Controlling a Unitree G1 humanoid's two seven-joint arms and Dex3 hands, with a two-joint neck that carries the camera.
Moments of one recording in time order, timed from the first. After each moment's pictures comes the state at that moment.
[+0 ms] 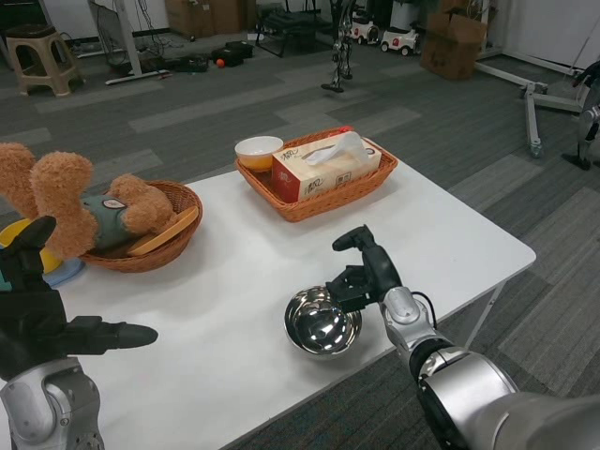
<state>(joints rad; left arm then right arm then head) -0.49 0.14 -0.42 0.62 -0.65 -1.09 0.33 -0.51 -0.34 -0.10 1.20 0.14 -0.61 -0.02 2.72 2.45</state>
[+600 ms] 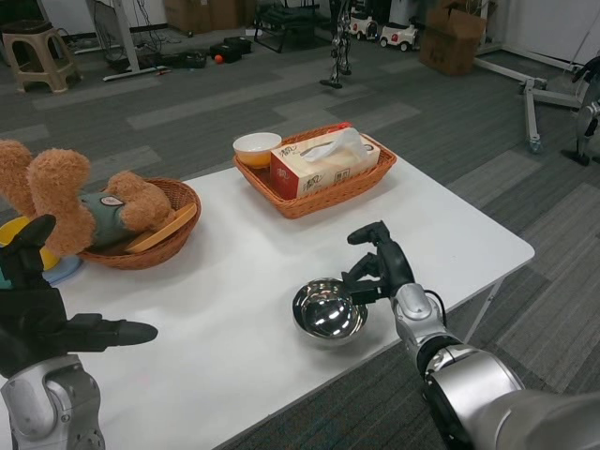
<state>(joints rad) -0.49 0.14 -0.42 0.63 -0.65 -1.09 0.33 -0.49 -0.36 -0.15 1.20 0.20 -0.60 0.00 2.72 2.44</state>
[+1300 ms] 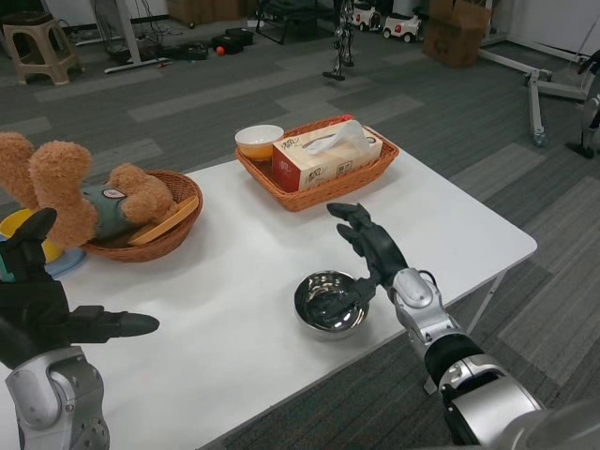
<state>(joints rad) -0.49 0.14 -0.42 0.63 -0.66 -1.09 0.33 -0.33 -0.36 -0.15 0.67 0.07 -0.37 0.14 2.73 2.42</state>
